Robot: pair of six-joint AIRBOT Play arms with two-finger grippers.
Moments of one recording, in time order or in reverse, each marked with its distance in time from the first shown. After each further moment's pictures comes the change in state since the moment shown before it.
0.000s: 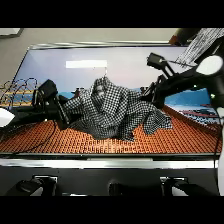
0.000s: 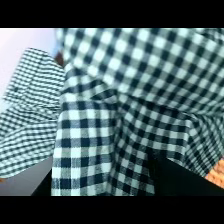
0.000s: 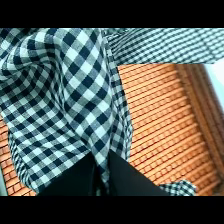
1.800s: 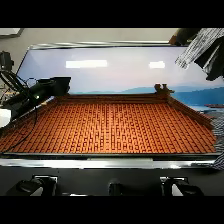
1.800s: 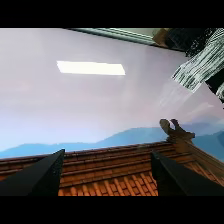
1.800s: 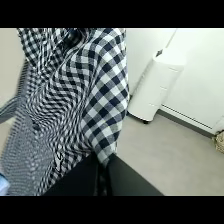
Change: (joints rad) left arm -0.001 0.007 0.000 0.003 0.470 -0.768; right arm -0.251 0.391 0.139 -1.838 -0.150 1.585
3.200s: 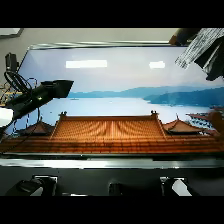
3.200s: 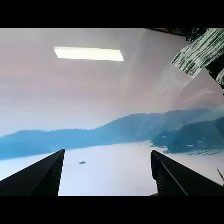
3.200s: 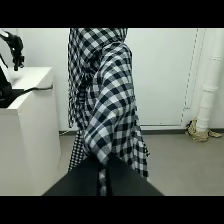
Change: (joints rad) left arm 0.000 -0.014 0.000 0.000 -0.043 0.000; right arm -0.547 -0.202 0.214 0.083 -0.293 0.279
